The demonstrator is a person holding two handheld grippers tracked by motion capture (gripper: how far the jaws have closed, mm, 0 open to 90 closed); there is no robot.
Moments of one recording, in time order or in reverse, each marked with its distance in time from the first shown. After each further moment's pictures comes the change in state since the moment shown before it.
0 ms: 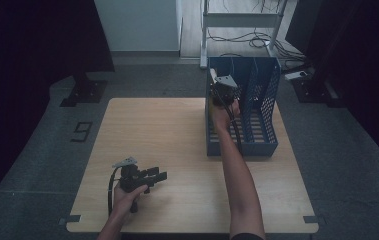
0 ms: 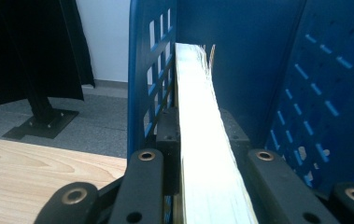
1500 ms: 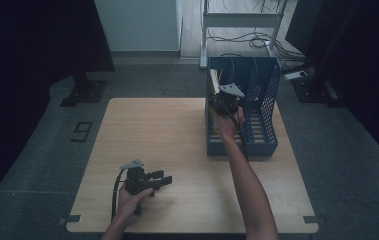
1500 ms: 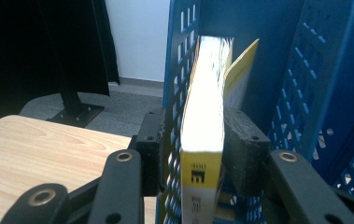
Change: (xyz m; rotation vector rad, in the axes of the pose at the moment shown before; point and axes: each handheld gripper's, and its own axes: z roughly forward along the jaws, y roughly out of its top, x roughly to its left) left arm -0.009 -0.006 0.014 0.053 0.000 0.026; right arm -0.006 -0.010 -0.045 -0.007 0.107 -0.003
